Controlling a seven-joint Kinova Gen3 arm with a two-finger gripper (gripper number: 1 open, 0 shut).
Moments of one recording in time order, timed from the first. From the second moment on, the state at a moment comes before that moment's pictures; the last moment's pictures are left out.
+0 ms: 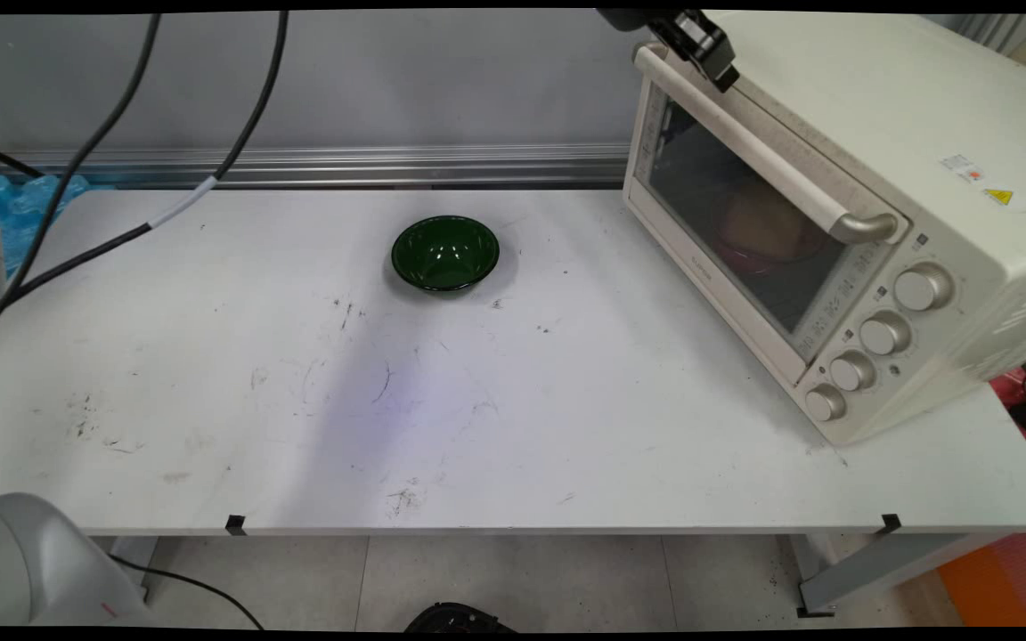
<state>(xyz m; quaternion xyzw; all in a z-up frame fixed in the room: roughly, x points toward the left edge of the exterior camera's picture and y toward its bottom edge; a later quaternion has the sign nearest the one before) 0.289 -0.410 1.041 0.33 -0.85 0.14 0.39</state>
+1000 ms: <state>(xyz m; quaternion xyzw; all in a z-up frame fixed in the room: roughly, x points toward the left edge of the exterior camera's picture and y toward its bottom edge) 0.243 -0.444 1.017 0.35 -0.86 0.15 0.35</state>
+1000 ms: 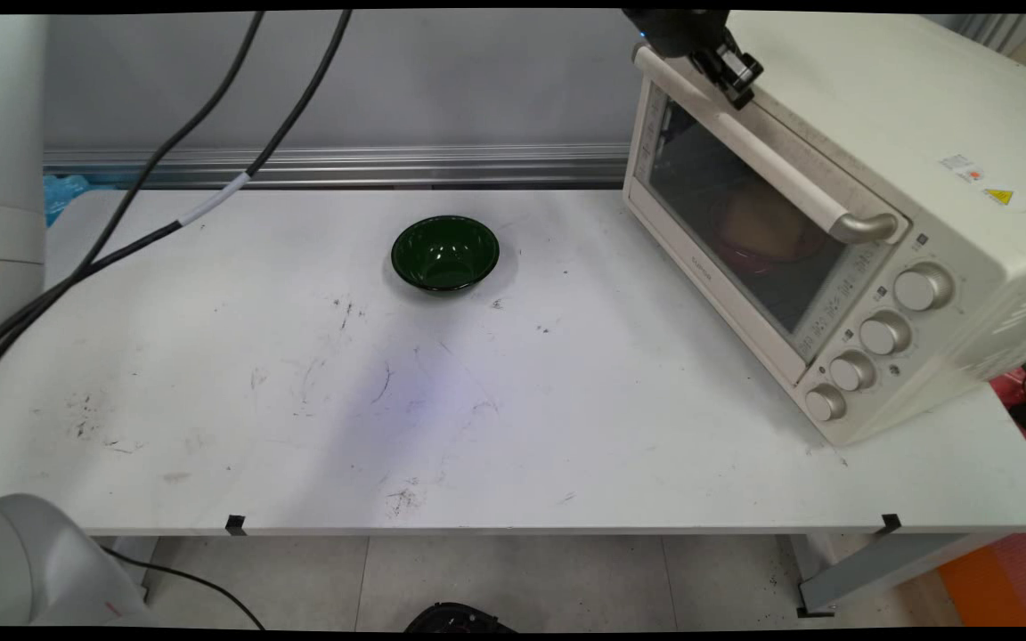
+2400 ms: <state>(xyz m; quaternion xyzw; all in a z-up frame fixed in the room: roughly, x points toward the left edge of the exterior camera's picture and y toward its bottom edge) 0.238 -0.441 0.986 0.37 -0.86 0.12 0.32</state>
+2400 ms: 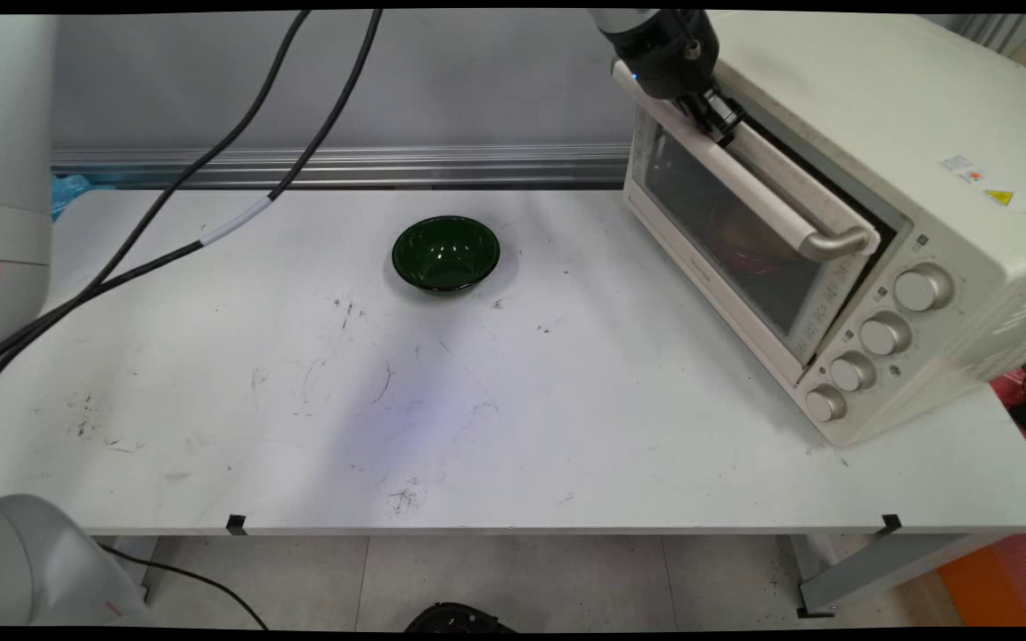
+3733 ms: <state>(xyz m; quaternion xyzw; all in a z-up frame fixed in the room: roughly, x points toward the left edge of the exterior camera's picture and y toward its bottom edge) 0.267 -0.413 0.948 0.36 -0.89 0.10 0.26</state>
